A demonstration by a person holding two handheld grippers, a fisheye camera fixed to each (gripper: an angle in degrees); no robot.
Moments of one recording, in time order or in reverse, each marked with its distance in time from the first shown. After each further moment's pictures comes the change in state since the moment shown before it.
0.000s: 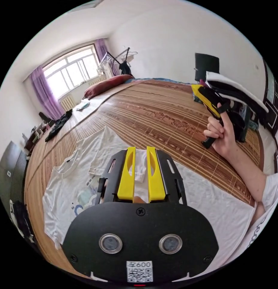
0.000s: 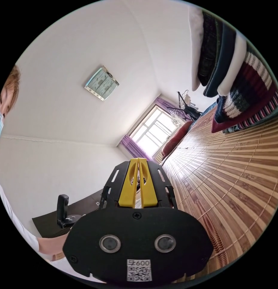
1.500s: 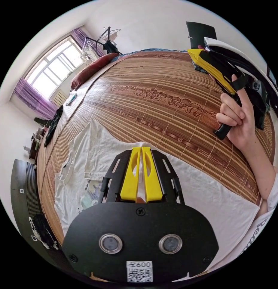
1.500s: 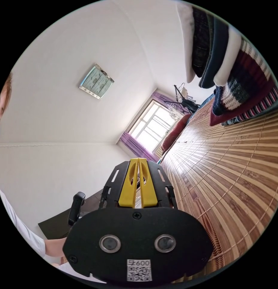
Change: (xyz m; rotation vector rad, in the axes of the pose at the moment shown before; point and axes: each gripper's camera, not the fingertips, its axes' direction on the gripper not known) left arm 0.102 -0.048 0.042 -0.174 -0.022 0.098; right arm -0.002 0.001 0.010 -0.040 0.000 0.047
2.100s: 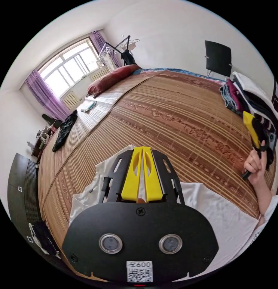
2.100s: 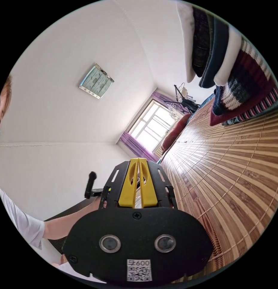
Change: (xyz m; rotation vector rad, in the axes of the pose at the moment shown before) left arm -0.190 -0.065 0.007 0.071 -0.023 -0.088; right arm -0.002 0.003 0.001 0.000 0.001 -0.003
